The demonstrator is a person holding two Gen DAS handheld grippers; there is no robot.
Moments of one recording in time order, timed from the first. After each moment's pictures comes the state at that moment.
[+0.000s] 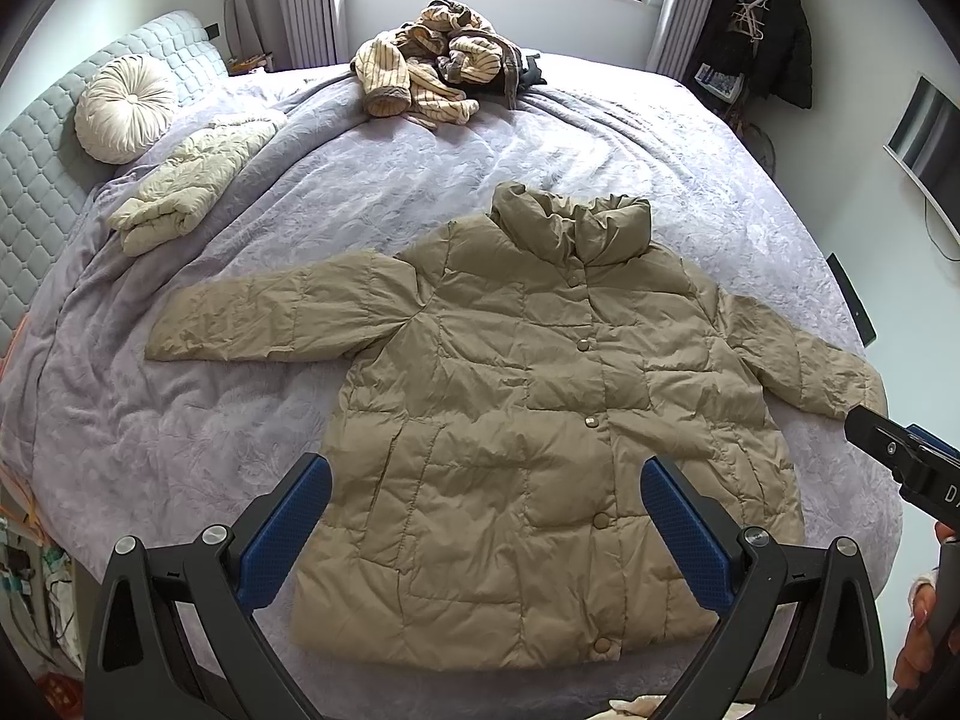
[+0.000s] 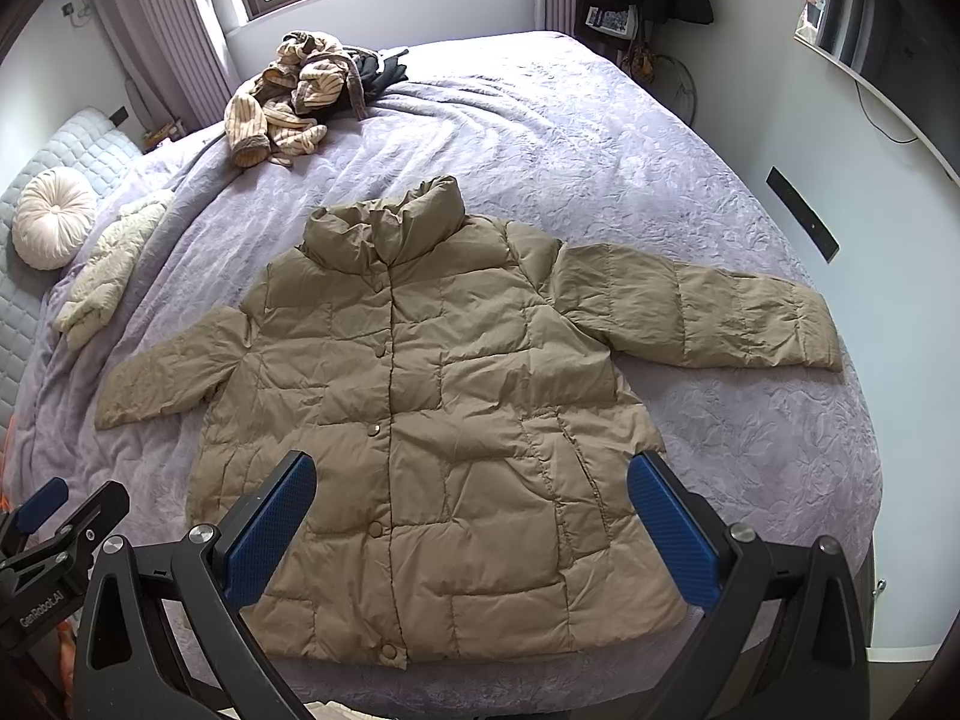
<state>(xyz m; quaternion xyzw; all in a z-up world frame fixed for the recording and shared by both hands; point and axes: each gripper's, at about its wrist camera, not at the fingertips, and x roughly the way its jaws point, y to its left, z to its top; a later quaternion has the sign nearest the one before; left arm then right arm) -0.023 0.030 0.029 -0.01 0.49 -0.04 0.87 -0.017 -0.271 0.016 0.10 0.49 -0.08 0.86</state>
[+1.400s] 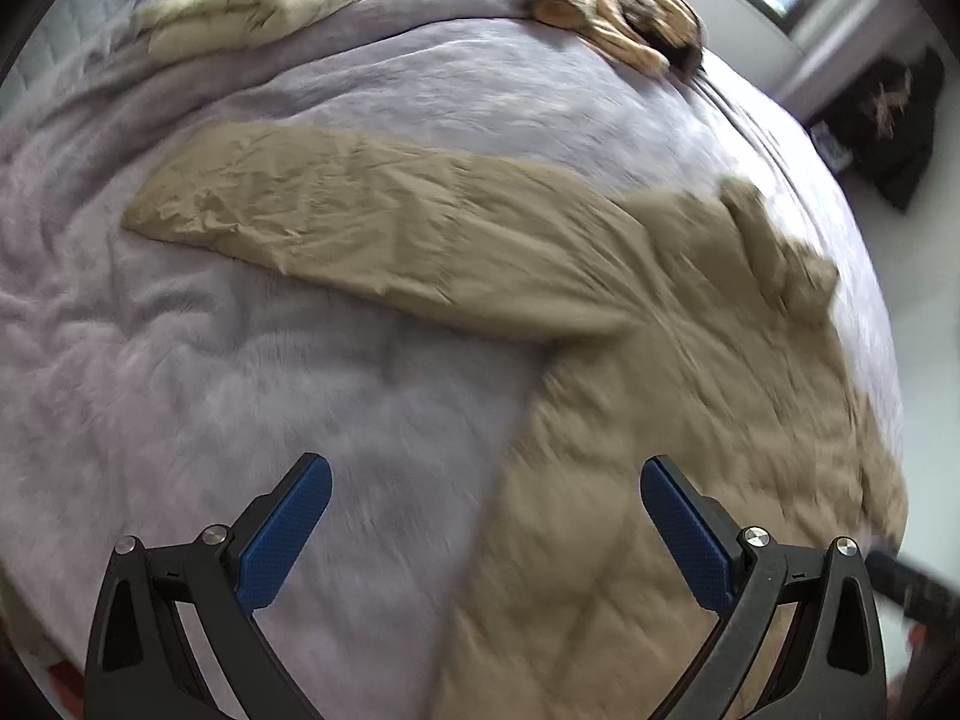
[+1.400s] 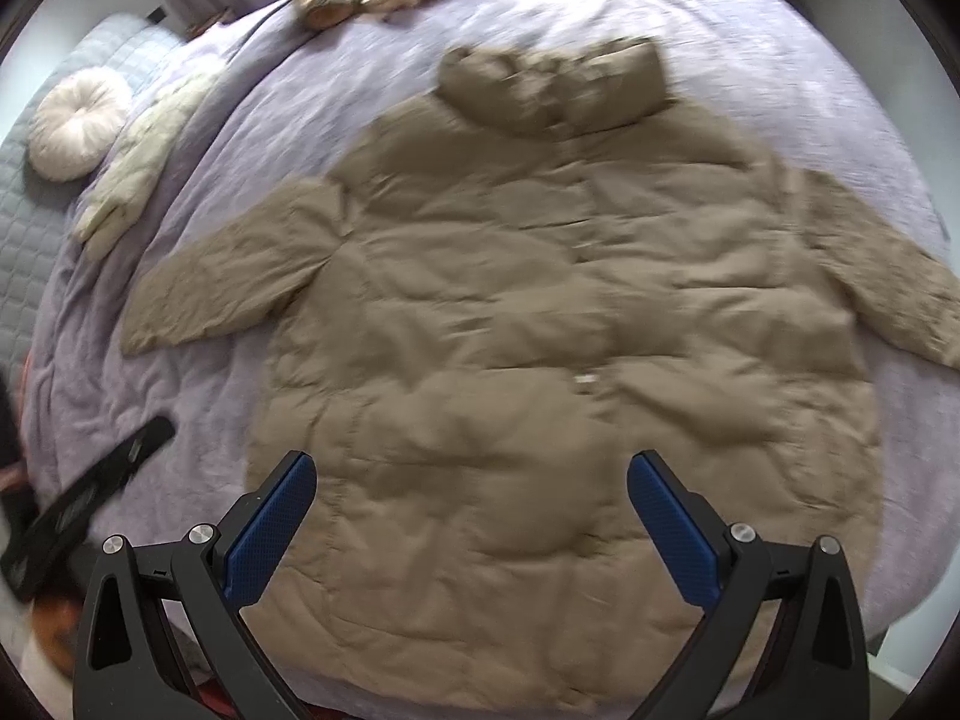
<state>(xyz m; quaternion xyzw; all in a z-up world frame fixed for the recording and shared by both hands) 0.102 0.251 -0.139 -0.19 0.55 0.00 0.81 0.086 -0.125 -0.095 0.09 0.61 0.02 0.79</state>
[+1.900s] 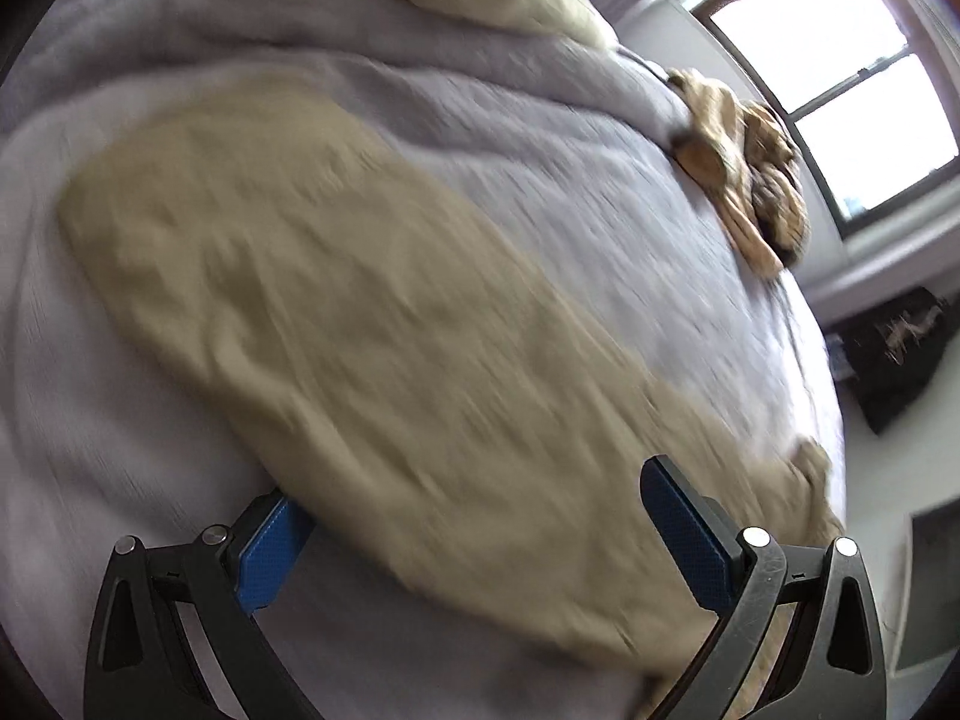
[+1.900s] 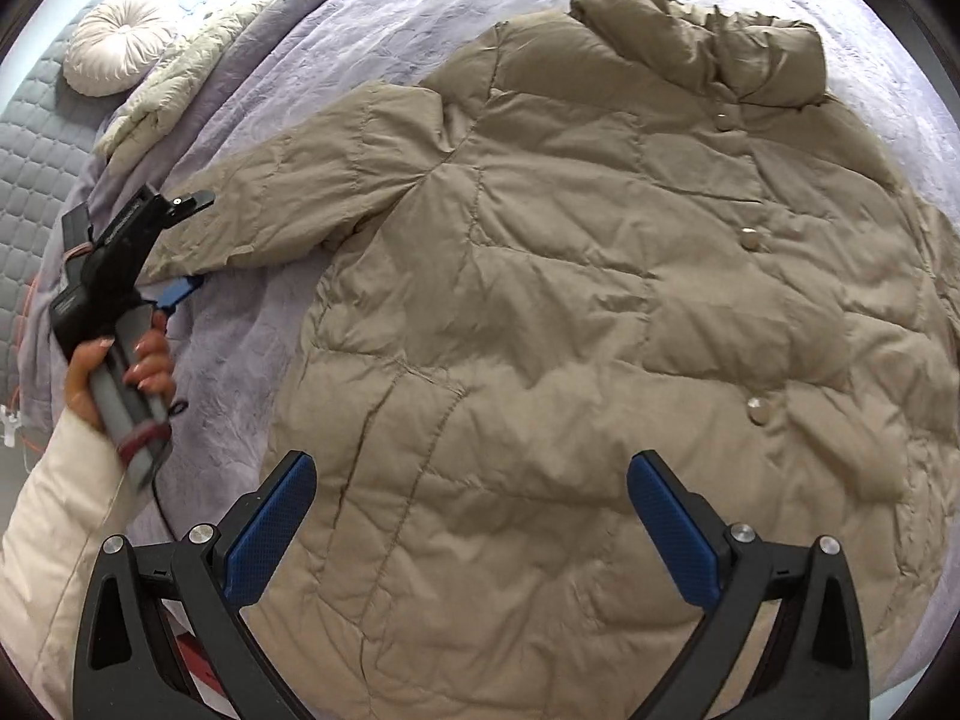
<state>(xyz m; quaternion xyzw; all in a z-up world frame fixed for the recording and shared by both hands) 0.214 0.394 -0.232 -0.37 0.45 0.07 0.81 0.120 -0.059 -0.156 0.06 0.64 0.09 0.76</state>
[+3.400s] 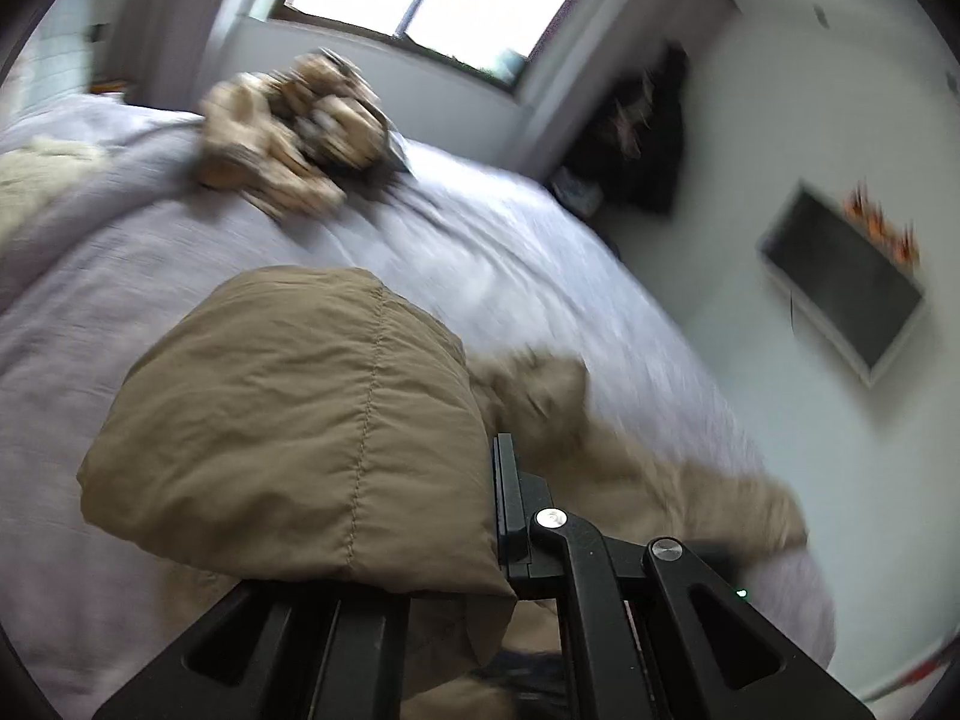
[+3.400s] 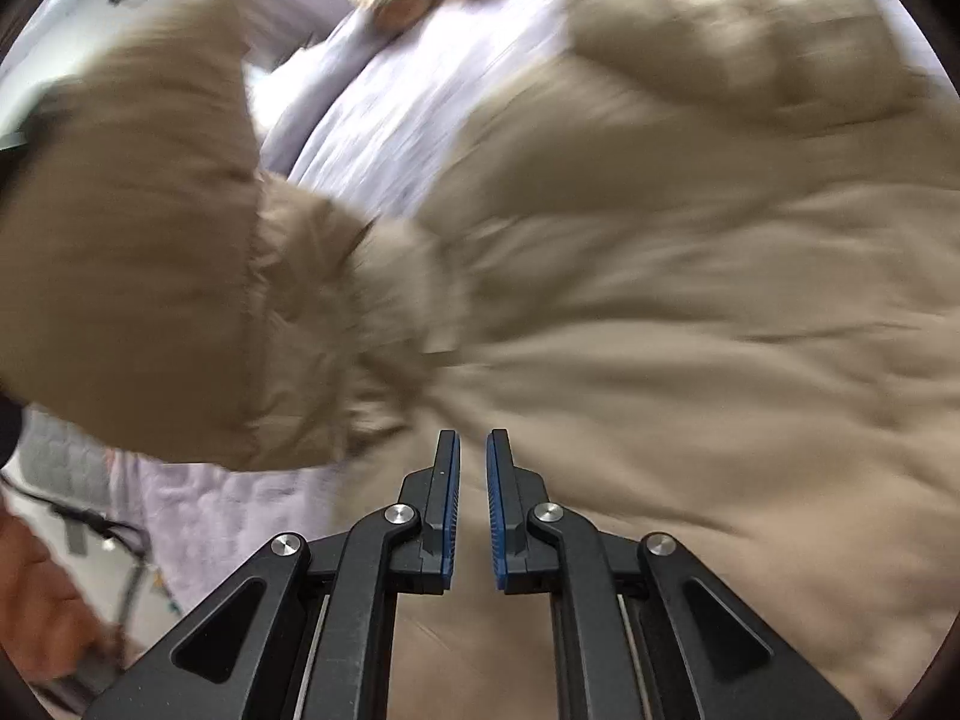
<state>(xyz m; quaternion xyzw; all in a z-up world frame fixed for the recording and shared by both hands) 0.266 0.067 -0.081 -0.13 0.37 -0.28 0.87 0.236 -0.068 -0.203 0.22 0.56 0.15 0.79</state>
